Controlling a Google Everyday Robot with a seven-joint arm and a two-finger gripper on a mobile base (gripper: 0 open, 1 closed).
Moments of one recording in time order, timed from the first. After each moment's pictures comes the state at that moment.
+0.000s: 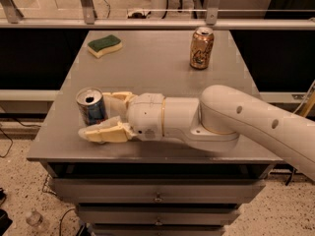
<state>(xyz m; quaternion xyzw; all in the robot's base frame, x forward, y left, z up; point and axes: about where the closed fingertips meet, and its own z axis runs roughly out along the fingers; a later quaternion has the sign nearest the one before) 0.453 0.119 0.893 -0.50 0.54 0.41 0.54</state>
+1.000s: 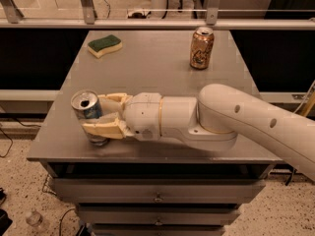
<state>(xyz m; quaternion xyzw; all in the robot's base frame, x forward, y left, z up) 0.449 0.124 0.896 -0.51 0.54 0.41 0.53</state>
